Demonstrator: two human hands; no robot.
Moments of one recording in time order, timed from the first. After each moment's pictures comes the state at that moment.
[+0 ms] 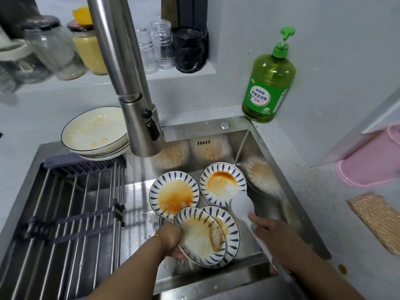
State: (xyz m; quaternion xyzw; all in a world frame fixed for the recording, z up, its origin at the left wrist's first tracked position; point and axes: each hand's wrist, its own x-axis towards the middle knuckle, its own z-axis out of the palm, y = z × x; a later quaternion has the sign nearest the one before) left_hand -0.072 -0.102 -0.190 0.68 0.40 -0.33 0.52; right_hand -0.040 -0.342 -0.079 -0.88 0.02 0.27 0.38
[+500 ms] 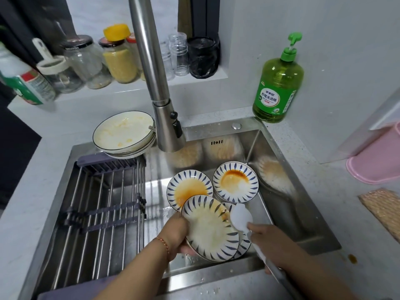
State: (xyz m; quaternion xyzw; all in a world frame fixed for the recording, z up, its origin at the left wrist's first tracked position) left_hand -0.111 -0.101 -0.110 0.63 0.39 -0.22 0.64; right_hand -0.067 -0.318 -0.091 -0.86 0.03 0.38 0.34
